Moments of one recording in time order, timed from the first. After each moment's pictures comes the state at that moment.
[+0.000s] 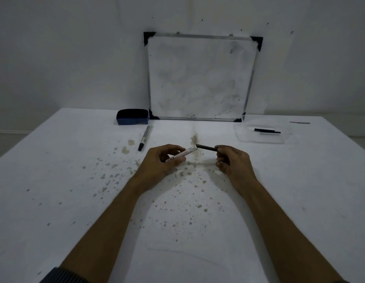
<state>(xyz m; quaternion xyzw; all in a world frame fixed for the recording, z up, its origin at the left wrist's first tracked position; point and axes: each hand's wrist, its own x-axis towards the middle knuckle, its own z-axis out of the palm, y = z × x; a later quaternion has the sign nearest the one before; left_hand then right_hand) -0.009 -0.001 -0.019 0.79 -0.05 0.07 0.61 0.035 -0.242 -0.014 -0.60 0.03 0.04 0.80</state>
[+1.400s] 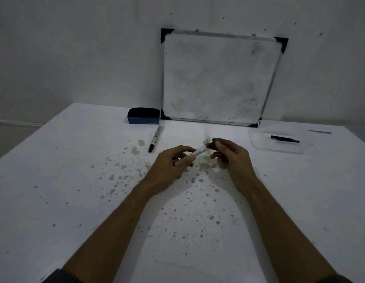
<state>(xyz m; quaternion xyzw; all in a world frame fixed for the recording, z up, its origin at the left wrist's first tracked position) 0.005 0.003 -0.030 0.80 -0.07 0.09 0.59 0.066 -0.209 -0.015 -0.67 -0.11 0.02 0.73</state>
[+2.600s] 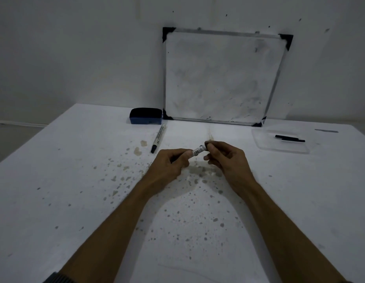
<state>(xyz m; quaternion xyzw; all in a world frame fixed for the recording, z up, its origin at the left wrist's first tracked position) 0.003 0.009 -0.023 0.77 -0.02 0.07 0.64 0.052 -0.191 -0.013 -0.64 -0.16 0.04 0.75</state>
